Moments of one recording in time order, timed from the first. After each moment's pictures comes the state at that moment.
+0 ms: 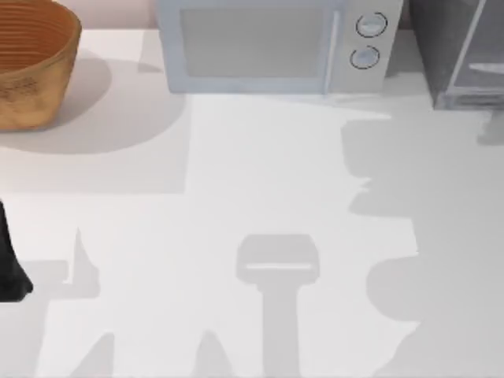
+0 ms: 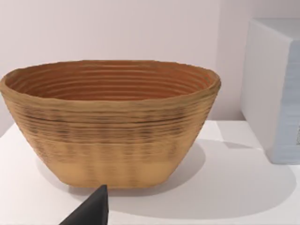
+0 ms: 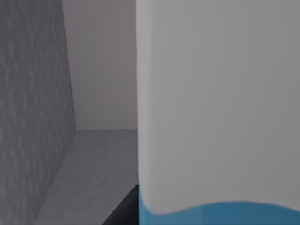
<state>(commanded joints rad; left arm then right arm) 0.00 0.00 0.00 0.00 0.00 0.00 -0.25 1.81 0.72 1.09 -0.22 0.02</state>
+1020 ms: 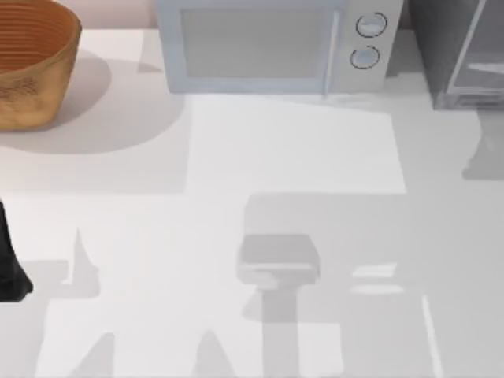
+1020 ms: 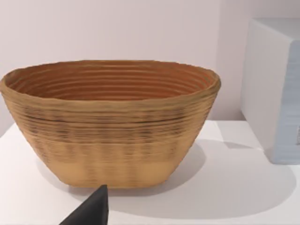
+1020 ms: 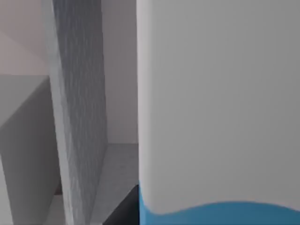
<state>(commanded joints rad) 0.00 0.00 0.00 0.00 0.00 0.00 -0.17 1.19 0.47 0.72 -0.14 0.00</state>
